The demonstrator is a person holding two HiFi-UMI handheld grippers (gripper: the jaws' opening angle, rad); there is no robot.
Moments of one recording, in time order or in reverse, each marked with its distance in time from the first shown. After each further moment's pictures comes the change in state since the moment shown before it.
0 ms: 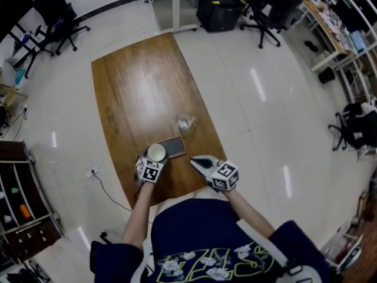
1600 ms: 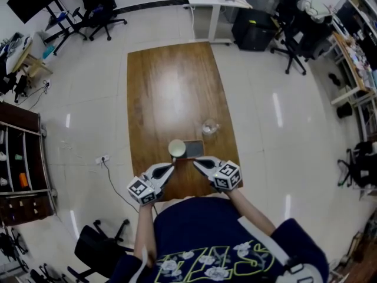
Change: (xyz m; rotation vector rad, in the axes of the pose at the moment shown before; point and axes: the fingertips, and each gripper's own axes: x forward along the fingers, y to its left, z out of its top) left arm -0.207 -0.053 0.074 -0.265 -0.825 -0.365; right arm 0.055 0.043 0.024 -0.112 0.102 0.160
